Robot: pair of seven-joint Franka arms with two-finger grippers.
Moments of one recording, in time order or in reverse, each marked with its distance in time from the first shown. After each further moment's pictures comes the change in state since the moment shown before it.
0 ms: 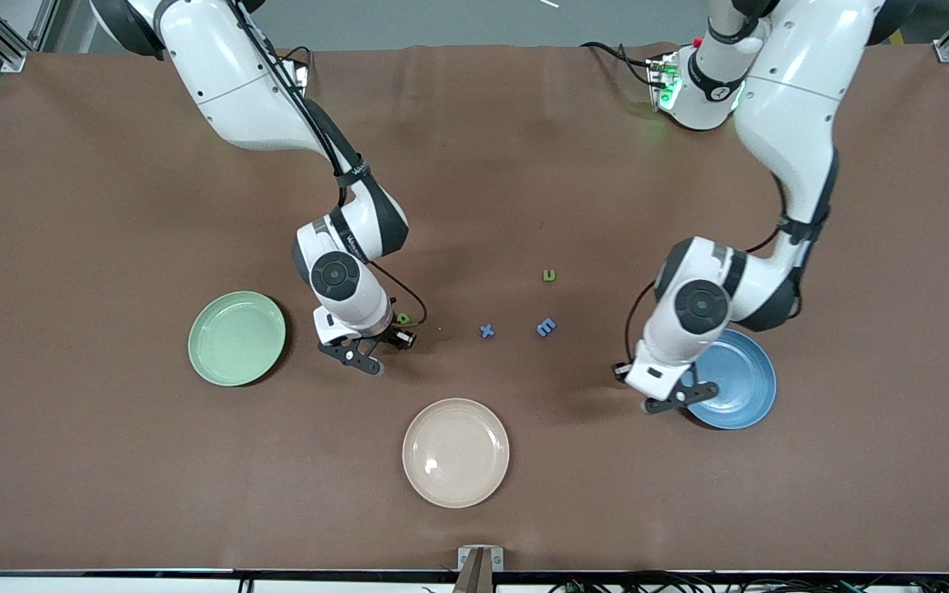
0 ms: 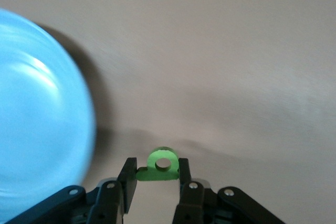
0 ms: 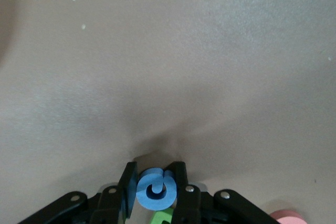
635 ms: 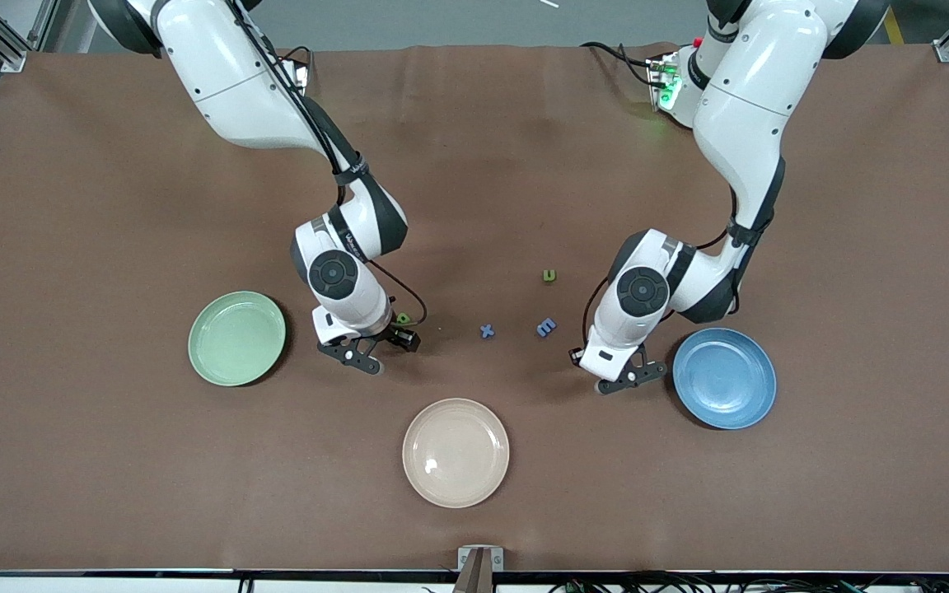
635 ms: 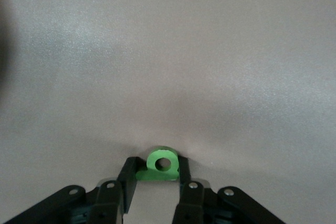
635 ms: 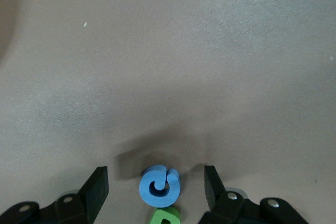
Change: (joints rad) left arm -0.128 0.073 -0.016 -0.043 -0.005 0.116 -0.246; right arm -0.003 0.000 0.004 -0.008 0.001 0.010 -0.009
